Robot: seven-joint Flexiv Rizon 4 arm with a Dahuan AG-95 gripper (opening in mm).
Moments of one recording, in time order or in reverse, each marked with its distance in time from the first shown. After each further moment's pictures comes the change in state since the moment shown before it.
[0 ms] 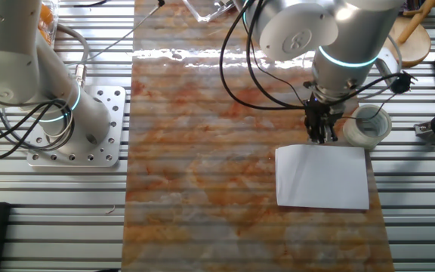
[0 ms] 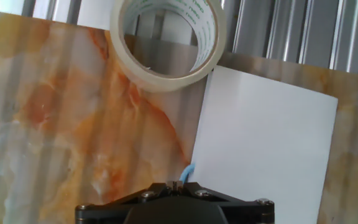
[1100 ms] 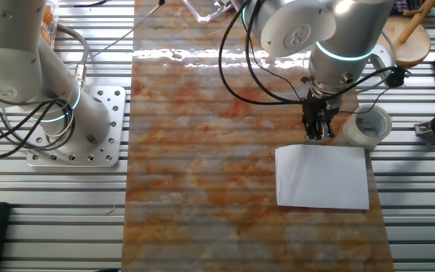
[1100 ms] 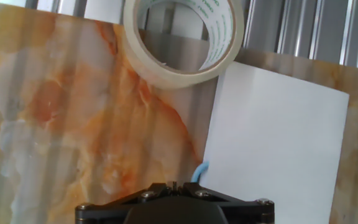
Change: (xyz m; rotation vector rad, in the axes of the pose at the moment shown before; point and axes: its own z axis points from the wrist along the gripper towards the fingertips) arm 0.001 0.013 0.008 0.008 -0.001 0.006
